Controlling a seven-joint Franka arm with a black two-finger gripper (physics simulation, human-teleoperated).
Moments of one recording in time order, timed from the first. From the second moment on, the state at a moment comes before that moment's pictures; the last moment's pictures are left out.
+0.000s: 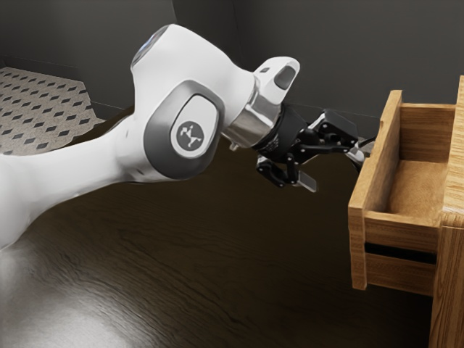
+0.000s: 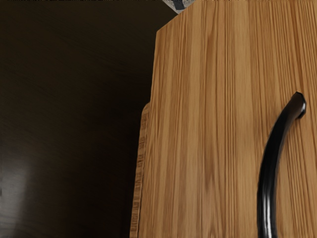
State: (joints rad) arm -0.38 0.01 0.14 -1.73 -0.44 2.34 -0.48
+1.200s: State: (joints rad) arm -0.42 -0.26 0.31 -2.05 -0.46 2.42 -0.45
